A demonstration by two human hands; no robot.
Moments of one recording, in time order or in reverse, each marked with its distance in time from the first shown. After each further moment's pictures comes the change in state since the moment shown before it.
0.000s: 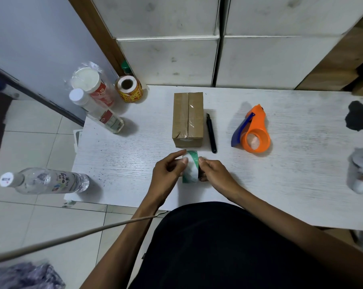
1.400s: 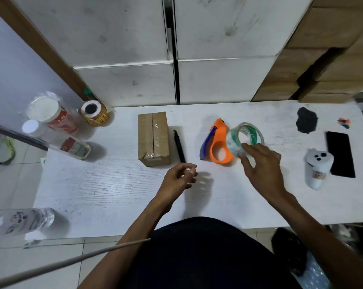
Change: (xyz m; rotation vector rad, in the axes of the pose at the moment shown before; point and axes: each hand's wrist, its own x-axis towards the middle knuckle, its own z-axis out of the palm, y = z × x) left_hand 0.027 0.017 0.092 0.042 -0.269 -0.130; right_hand -0.041 0.032 -0.174 -0.775 0.829 -0.500
